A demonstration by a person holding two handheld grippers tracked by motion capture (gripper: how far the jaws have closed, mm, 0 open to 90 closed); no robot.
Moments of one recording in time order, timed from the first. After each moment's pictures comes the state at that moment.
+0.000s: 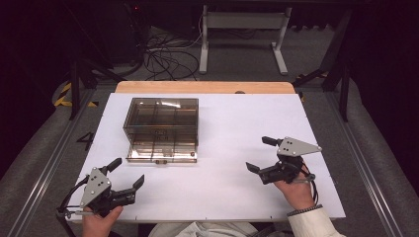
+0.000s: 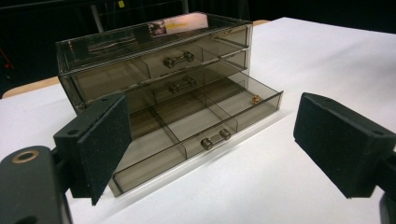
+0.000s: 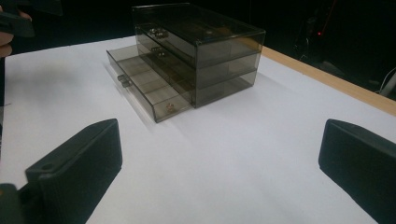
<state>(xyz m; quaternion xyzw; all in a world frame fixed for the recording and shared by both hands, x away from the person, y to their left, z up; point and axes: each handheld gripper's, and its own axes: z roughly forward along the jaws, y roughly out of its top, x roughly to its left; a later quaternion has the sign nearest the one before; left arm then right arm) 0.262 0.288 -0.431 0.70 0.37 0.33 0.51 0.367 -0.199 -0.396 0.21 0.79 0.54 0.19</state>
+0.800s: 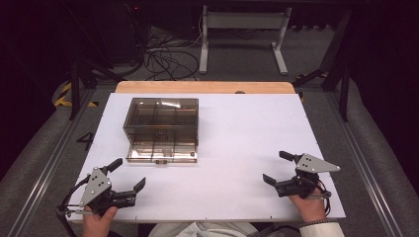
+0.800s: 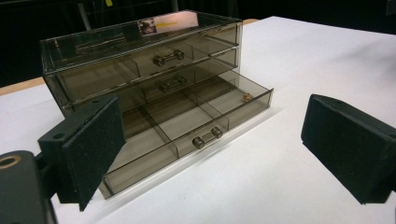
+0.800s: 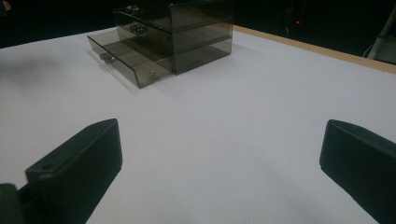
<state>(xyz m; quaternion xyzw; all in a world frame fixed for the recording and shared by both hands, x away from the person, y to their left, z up) 0.264 0.290 -0.433 0.71 0.35 0.32 0.52 0.346 -0.249 -0.438 0.26 0.77 0.55 0.20</state>
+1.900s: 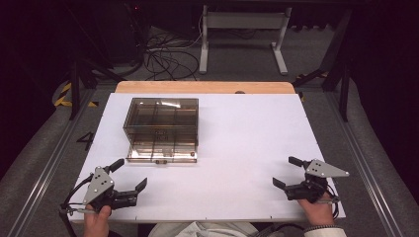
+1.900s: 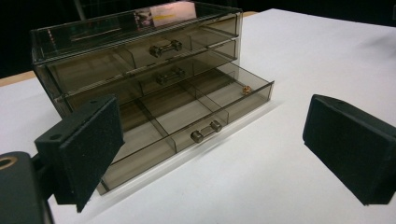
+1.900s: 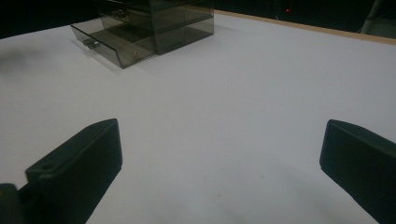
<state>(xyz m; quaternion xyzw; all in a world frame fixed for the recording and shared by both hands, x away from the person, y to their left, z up) 0.268 0.288 -0.437 0.72 0.36 0.31 0.51 0.345 -0.278 -0.459 0.29 0.76 0.54 0.19</state>
